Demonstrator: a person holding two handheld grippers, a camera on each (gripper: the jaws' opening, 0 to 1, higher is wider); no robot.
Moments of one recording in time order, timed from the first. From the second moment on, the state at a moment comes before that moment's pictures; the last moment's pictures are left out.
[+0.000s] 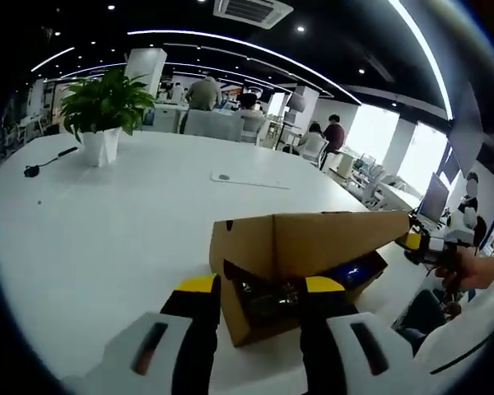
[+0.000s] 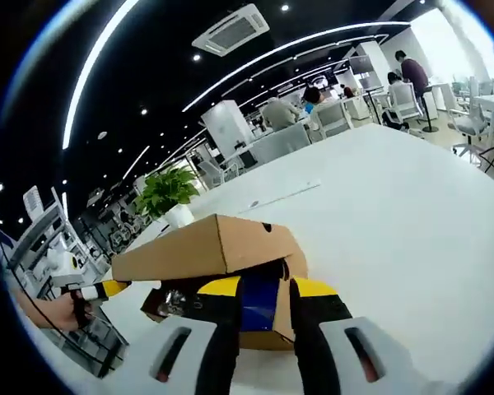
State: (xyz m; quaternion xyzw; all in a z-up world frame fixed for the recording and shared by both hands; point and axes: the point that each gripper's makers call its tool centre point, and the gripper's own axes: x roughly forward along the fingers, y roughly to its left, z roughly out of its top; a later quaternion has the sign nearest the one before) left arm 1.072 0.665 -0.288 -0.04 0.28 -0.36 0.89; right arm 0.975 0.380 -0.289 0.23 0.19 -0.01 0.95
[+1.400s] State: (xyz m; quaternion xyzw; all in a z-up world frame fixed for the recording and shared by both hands) left arm 1.054 0.660 -0.300 -0.05 0.32 -0.40 0.86; right arm 1.006 0.381 -0.266 0.01 0.14 -0.06 0.99
